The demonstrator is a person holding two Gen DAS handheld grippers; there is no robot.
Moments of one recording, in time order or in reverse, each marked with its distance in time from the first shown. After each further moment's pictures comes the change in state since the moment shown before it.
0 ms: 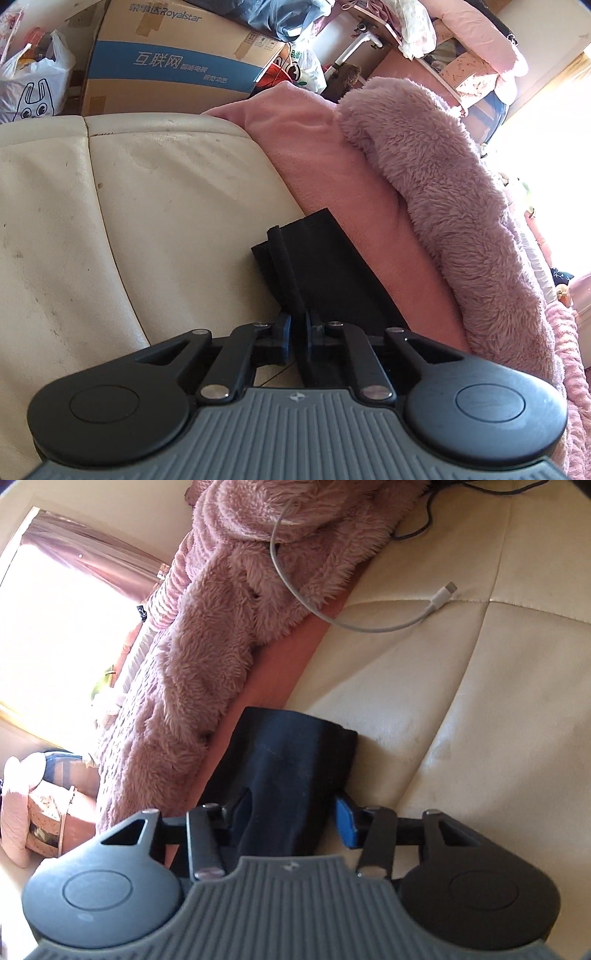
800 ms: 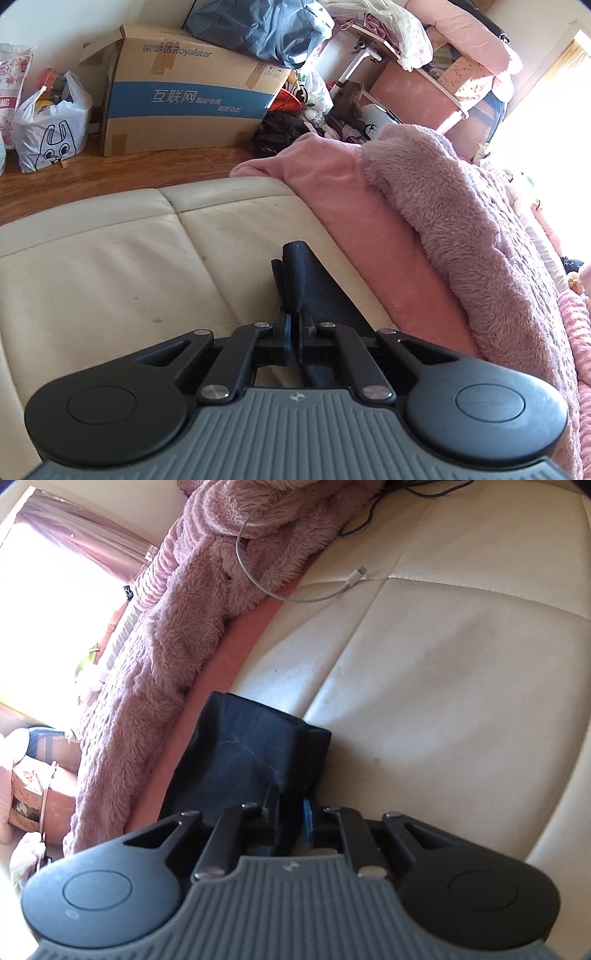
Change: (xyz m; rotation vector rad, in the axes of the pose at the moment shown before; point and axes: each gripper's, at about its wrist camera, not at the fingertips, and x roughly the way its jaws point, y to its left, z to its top) left arm -0.083 0.038 0.033 0.074 -0.026 0.055; right arm -0.090 -0.030 -0.049 -0.073 0.062 -0.083
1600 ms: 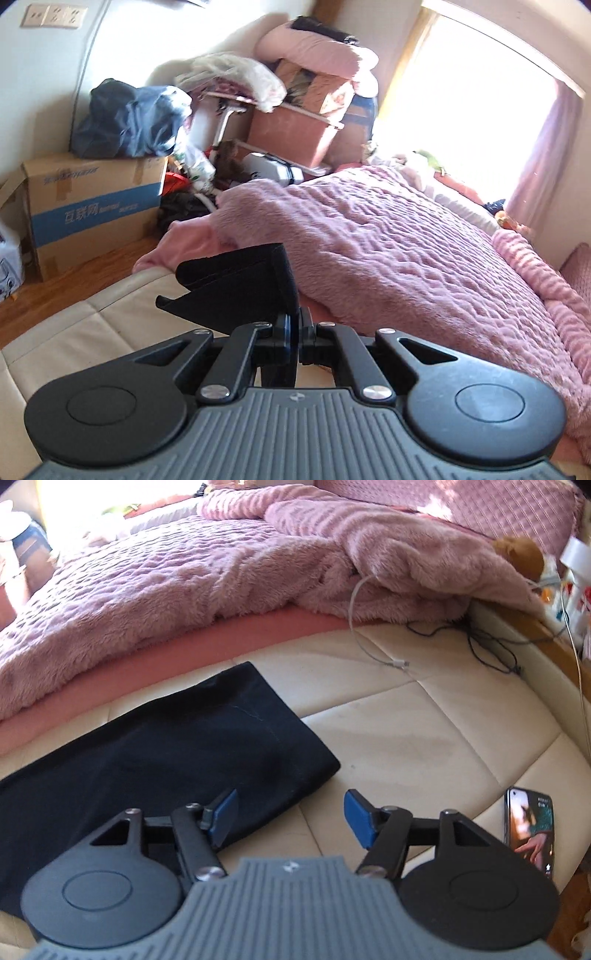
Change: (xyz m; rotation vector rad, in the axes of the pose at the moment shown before) left arm -0.130 -0.139 -0.042 0.424 -0.177 -0.205; right arm -0.065 0.101 -0.068 -0.718 -0.024 -0.337
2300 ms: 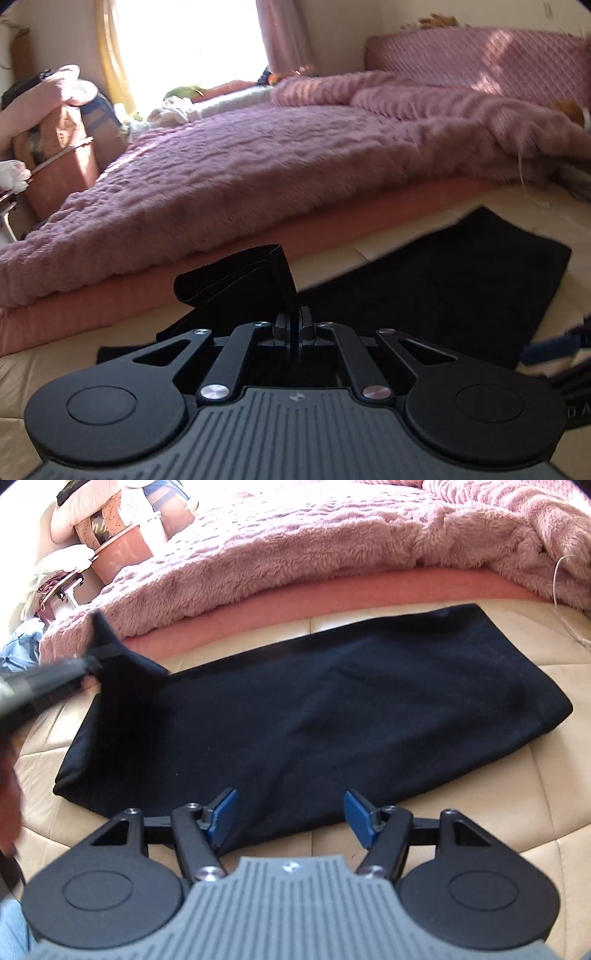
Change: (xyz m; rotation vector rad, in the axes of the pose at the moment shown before) left arm -0.026 -0.288 -0.262 0.835 0.185 -0.349; right arm 0.000 0.108 -0.055 -0.164 0.126 0.429
